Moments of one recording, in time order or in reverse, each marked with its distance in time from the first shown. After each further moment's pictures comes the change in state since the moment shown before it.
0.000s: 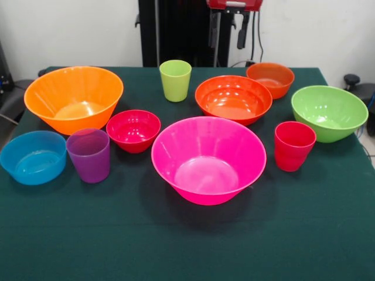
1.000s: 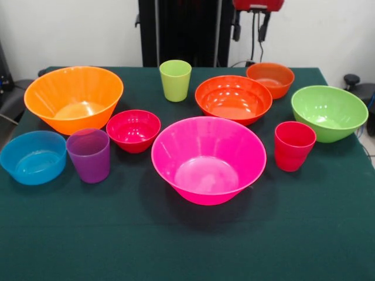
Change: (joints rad) arm 0.186 0.070 -0.056 -0.001 0.063 0.222 0.136
